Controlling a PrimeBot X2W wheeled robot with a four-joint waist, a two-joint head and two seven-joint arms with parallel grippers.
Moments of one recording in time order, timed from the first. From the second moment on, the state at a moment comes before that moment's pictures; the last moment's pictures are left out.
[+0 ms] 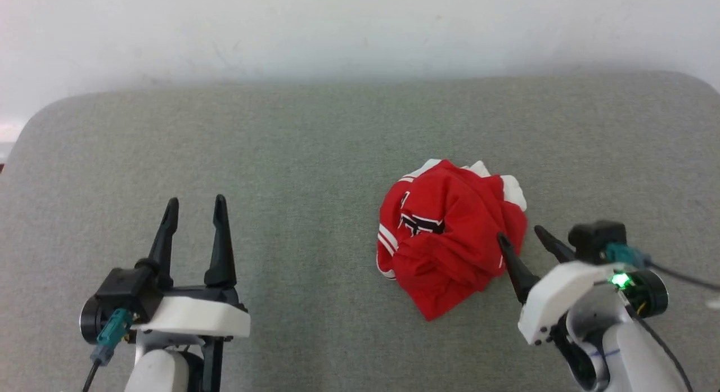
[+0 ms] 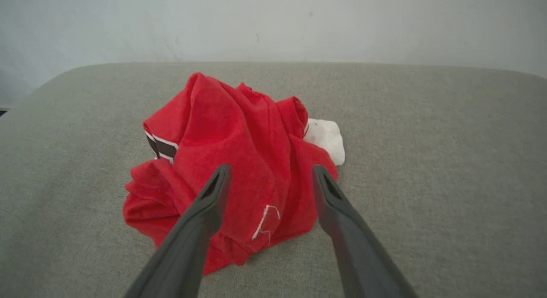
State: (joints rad) left arm -0.10 0.14 -0.07 0.04 -0.27 0.04 -0.26; right arm -0.15 -0.05 0.07 0.18 0.18 0.13 0.18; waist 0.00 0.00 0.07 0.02
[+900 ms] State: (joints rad) left arm -0.08 0.06 0.01 0.05 -0.21 -0.04 -0.26; right arm -0.34 -0.05 0.37 0.11 0.25 0.13 0.41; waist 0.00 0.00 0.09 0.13
